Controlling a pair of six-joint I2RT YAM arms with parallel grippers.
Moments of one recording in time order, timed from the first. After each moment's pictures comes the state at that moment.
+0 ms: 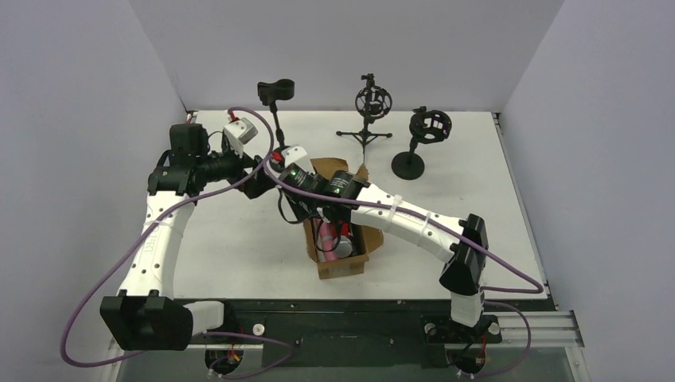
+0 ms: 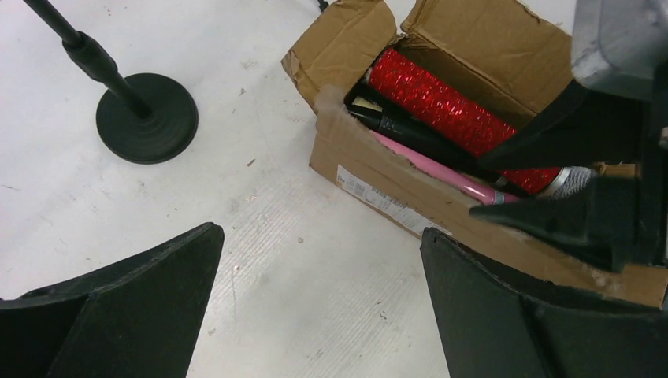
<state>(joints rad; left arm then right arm) -0.02 1.24 1.27 -0.73 0.77 0.35 1.13 1.86 1.87 -0.94 0.43 0.41</state>
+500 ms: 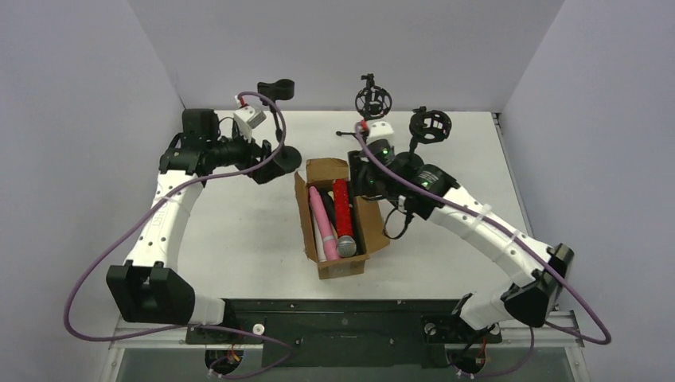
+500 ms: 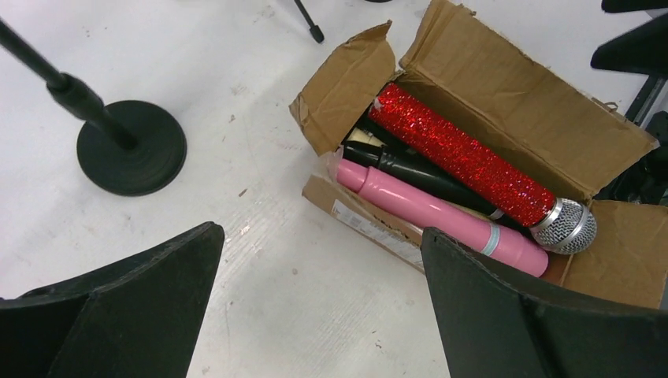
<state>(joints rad) -0.05 1.36 1.36 -0.69 0.77 0.28 0.91 1.49 1.55 -0.77 0.36 0.42</state>
